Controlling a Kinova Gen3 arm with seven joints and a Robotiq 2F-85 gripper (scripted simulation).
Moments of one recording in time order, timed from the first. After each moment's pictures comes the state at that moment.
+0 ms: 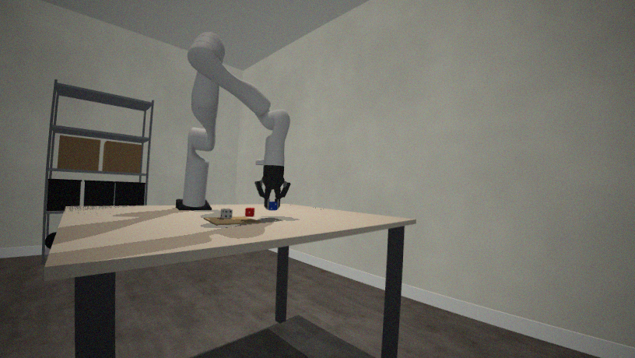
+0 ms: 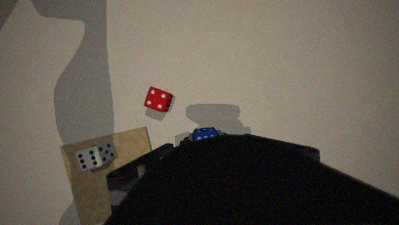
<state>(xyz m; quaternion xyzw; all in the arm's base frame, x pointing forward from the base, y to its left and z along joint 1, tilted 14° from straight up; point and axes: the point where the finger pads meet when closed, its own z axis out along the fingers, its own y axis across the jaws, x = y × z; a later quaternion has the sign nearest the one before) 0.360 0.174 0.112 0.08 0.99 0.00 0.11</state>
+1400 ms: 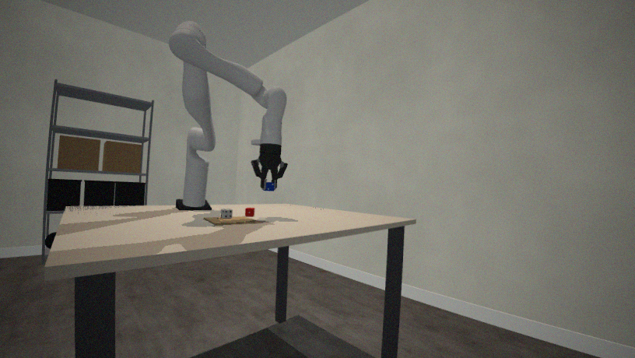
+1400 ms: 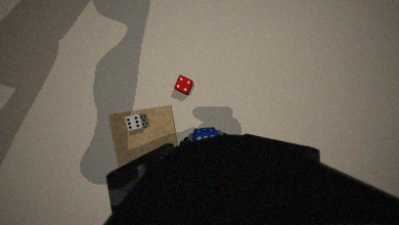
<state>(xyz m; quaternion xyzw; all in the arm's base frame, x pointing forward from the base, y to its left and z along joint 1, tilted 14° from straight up) 0.366 0.144 0.187 0.05 0.99 0.00 0.12</state>
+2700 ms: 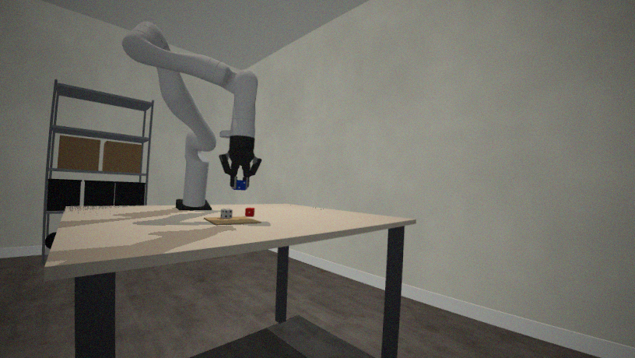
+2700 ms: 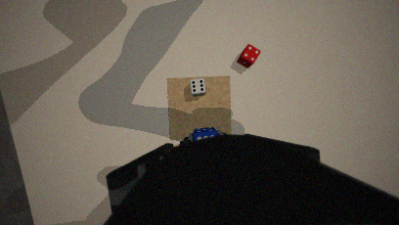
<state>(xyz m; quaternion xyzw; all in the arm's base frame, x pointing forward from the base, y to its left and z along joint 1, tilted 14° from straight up) 0.408 0.014 0.202 -0.01 0.99 -0.01 0.12</state>
